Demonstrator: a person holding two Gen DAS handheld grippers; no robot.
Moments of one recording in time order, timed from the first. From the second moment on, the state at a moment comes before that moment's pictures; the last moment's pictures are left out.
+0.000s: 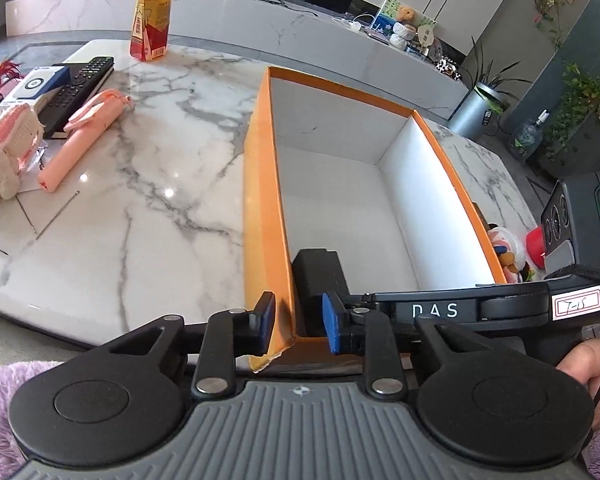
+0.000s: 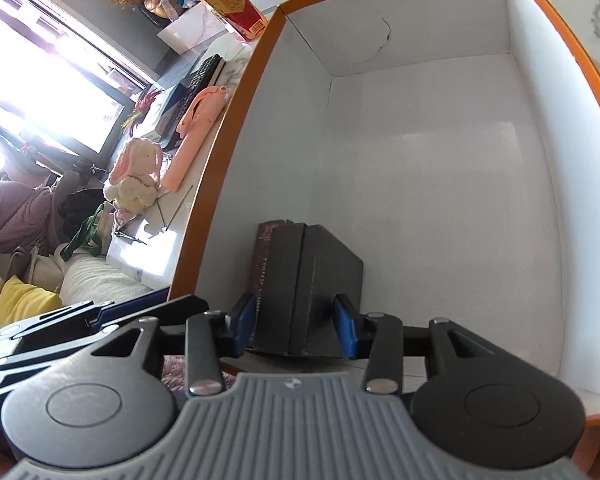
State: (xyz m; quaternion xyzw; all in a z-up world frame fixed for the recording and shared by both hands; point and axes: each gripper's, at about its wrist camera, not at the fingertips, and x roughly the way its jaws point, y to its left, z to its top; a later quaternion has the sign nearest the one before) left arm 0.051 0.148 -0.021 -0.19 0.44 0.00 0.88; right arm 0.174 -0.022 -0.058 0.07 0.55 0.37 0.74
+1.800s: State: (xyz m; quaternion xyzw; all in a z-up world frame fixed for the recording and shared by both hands) left arm 0.083 -0.038 0.031 -0.06 0.38 -0.18 0.91; right arm 0.140 -0.233 0.014 0.04 0.40 0.23 0.89
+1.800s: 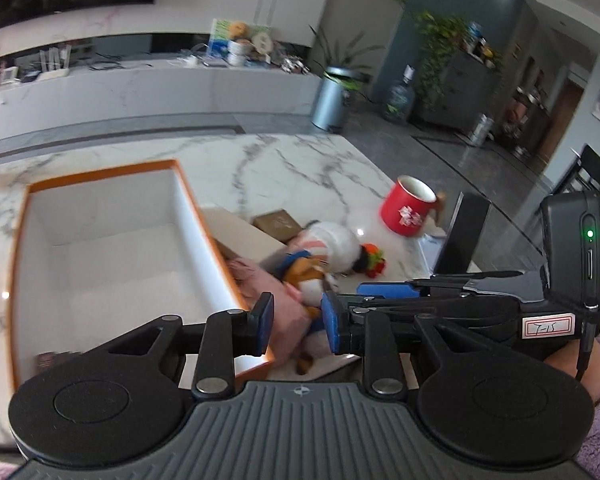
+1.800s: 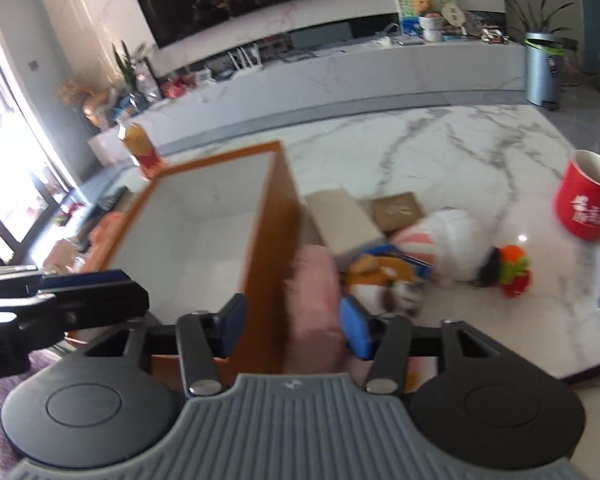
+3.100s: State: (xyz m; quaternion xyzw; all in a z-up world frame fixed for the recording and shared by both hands) left arm 0.206 -0.136 -0.074 0.07 0.54 -0.13 0.83; right arm 0.221 -0.317 -0.095 0.12 0.50 0.15 0.85
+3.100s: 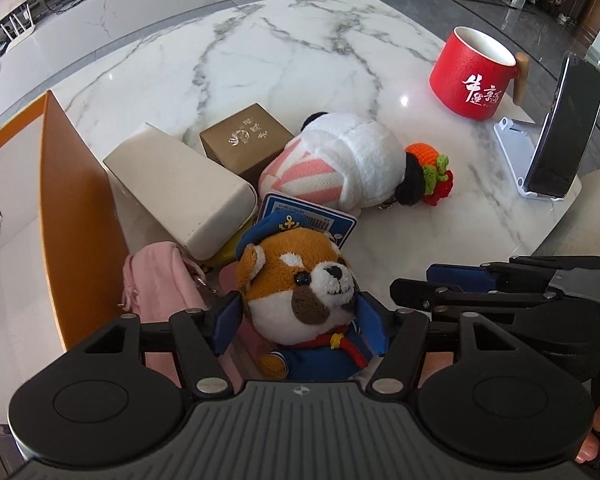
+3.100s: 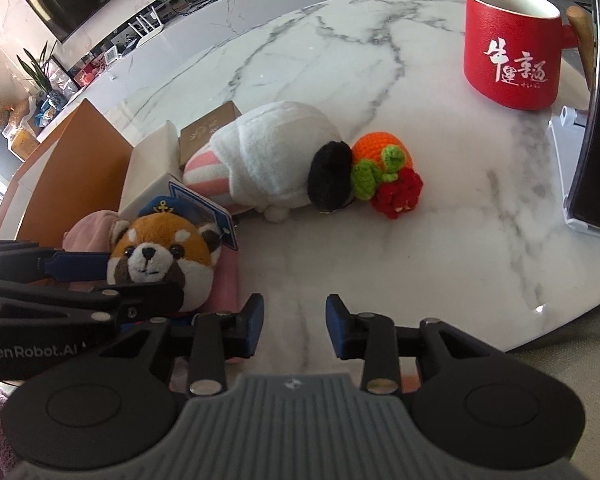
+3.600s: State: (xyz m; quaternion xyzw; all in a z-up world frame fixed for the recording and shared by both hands) left arm 0.192 -0.131 -0.026 0.06 0.46 -0.14 0.88; right arm 0.226 -0.325 -0.085 0.20 0.46 0.16 0.85
